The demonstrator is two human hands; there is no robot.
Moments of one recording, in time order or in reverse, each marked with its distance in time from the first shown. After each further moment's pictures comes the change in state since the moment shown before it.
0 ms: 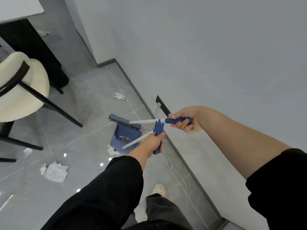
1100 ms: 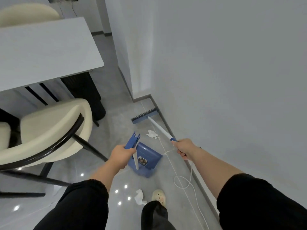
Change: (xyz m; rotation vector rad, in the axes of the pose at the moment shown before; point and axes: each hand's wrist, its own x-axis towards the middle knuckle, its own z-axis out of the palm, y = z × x) left_hand 0.024 0.171 -0.329 0.196 0.456 0.186; right_hand 0.153 -0.233 0.132 -0.157 0.309 -0.447
